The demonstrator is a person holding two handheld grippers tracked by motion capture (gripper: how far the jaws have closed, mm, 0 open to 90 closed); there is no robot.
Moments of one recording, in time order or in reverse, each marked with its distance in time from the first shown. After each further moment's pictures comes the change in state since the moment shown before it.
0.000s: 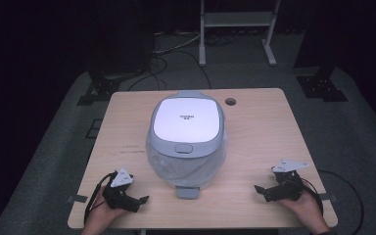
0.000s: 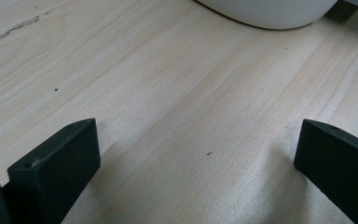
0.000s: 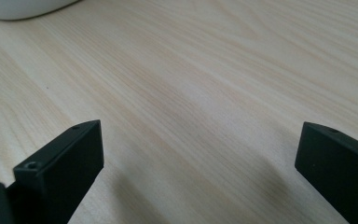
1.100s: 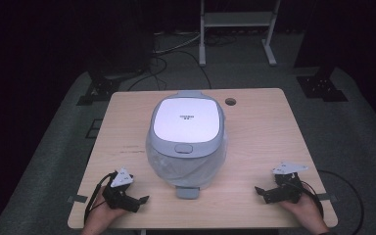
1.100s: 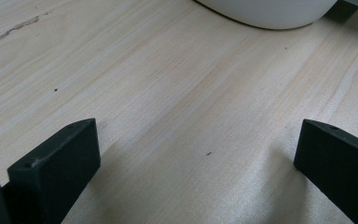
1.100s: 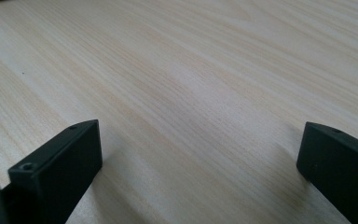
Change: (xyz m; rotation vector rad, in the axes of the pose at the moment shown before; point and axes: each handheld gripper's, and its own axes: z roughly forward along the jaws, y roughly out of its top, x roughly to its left) left arm 0.000 0.000 0.000 0.000 0.000 0.001; right arm 0.000 -0.009 0.005 0.007 -0.038 0.009
